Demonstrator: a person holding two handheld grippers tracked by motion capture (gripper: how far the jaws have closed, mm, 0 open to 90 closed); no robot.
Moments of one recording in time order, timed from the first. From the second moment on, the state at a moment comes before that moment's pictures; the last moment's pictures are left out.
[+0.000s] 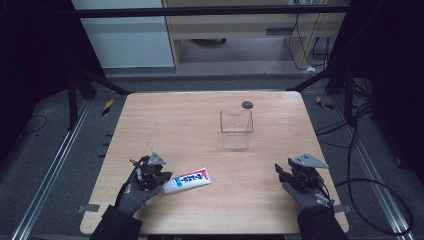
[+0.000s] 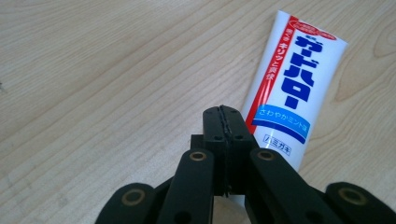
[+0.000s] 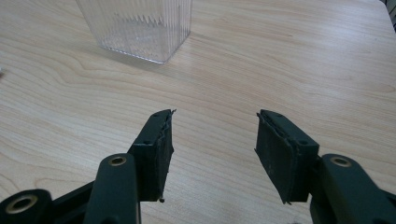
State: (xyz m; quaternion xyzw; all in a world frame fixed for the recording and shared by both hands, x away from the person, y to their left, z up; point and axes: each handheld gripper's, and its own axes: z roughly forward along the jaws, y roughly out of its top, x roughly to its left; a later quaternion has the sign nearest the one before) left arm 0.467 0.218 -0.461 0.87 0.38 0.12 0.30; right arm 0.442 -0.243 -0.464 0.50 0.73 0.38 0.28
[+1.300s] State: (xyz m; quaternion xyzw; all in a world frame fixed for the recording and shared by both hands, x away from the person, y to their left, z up) left arm 0.459 0.219 -0.445 0.86 0.39 0.14 0.30; right arm 0.442 -0.247 -0.465 0.50 0.72 0.38 0.28
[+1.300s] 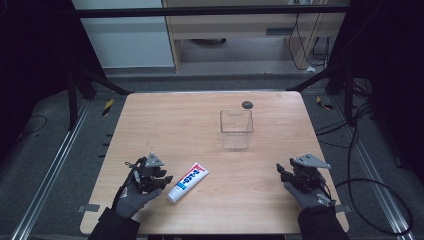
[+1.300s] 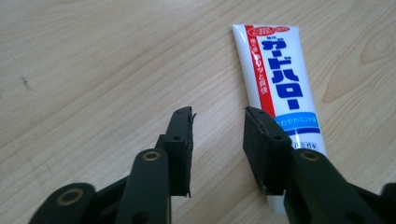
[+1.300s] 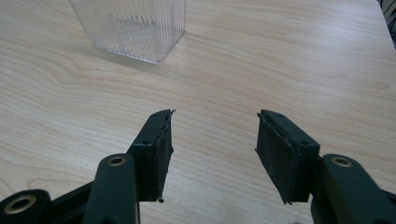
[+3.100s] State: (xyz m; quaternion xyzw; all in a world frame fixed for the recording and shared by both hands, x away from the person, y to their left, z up) left arm 0.498 0.151 -0.413 0.90 0.34 0.09 0.25; right arm 0.446 -0.247 -0.463 0.50 0.72 0.38 0.29
